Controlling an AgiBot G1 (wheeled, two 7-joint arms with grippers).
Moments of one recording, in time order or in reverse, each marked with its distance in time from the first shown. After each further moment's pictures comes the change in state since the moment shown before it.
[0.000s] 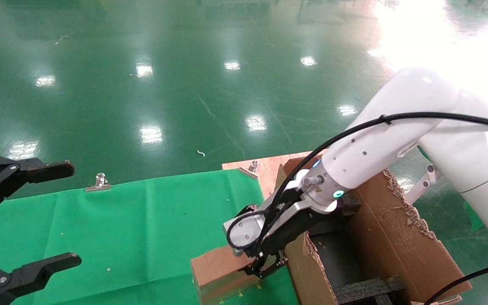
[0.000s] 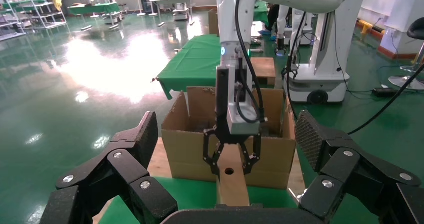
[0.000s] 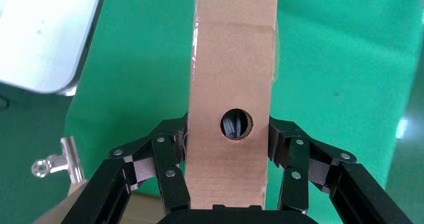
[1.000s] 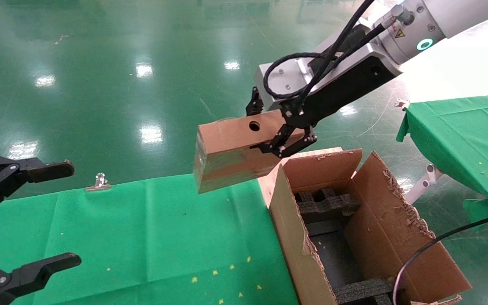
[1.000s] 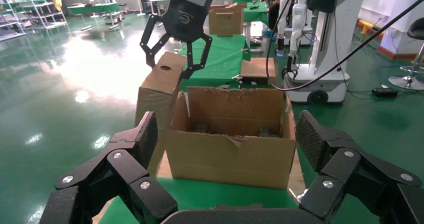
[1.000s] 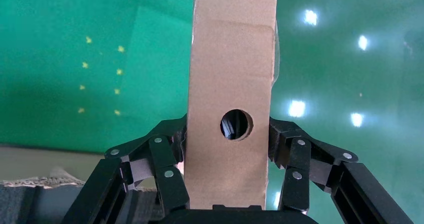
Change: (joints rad) left arm 0.000 0.000 0.000 0.000 0.000 0.000 0.000; right arm 0.486 0.025 -0.233 -0.311 0.213 -0.022 -0.187
